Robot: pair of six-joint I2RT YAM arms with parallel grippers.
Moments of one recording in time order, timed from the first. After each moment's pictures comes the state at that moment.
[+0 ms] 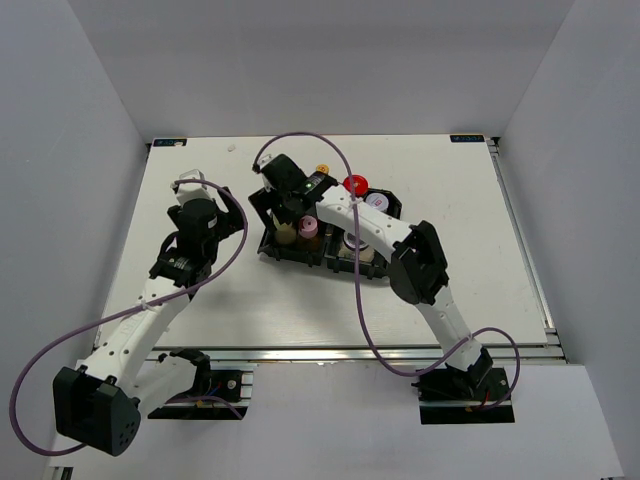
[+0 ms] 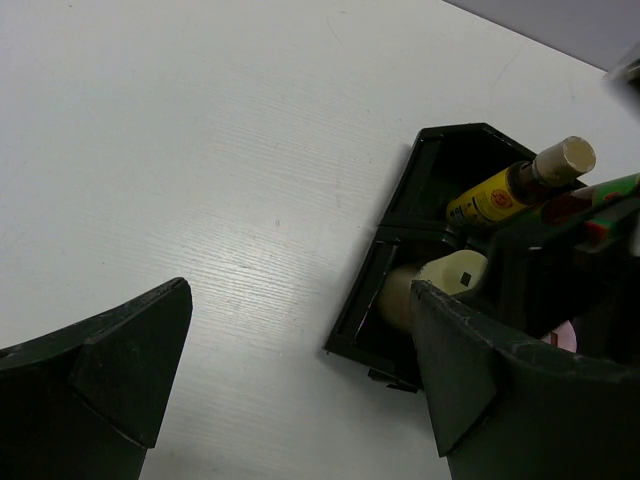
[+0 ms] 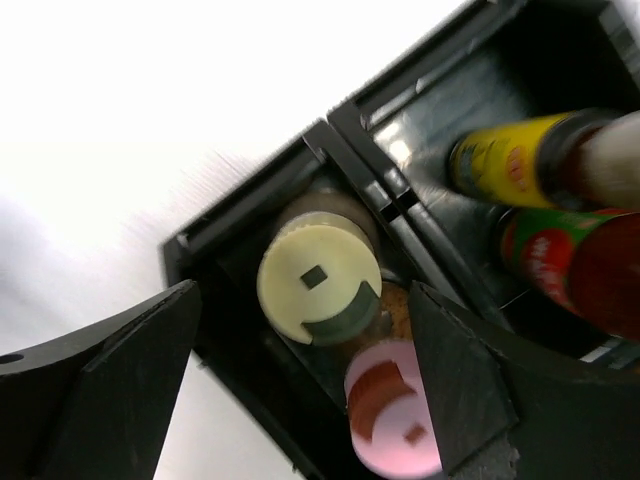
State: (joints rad) left arm -0.32 1.00 0.79 -0.18 -0.42 -0.43; right arm 0.90 2.29 2.19 -0.75 0.09 0.11
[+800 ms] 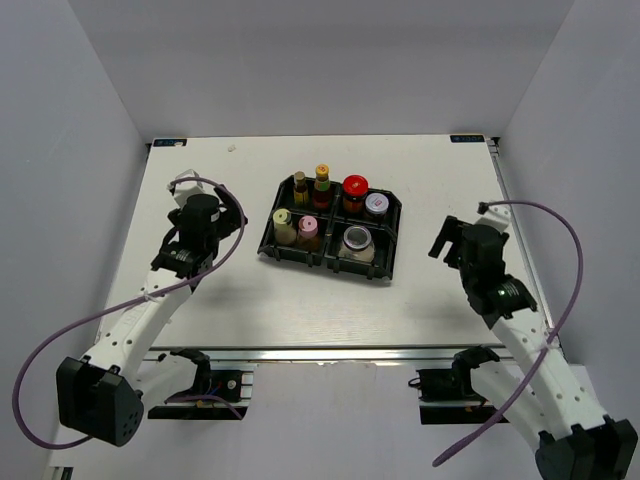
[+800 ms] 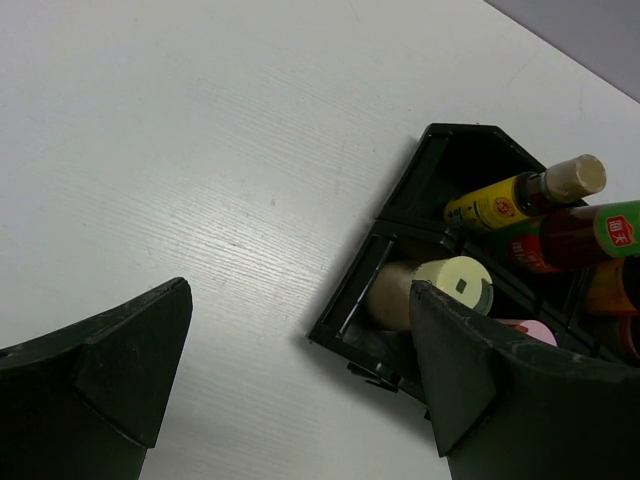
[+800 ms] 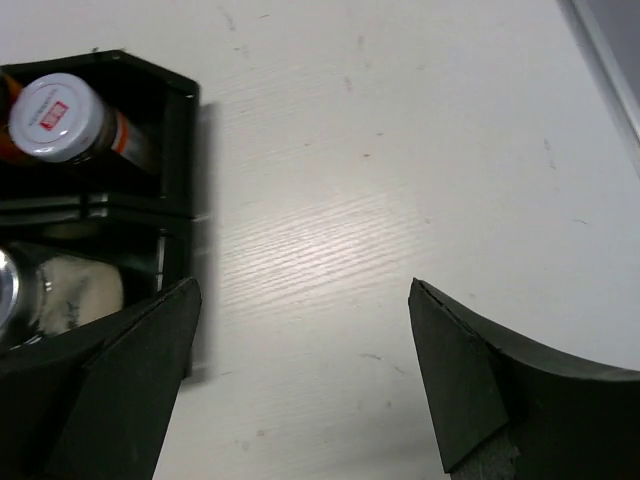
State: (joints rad) left arm -0.31 1.06 0.85 -0.27 -0.42 -0.57; right arm 0.32 0.79 0.67 -0.38 0.36 0.35
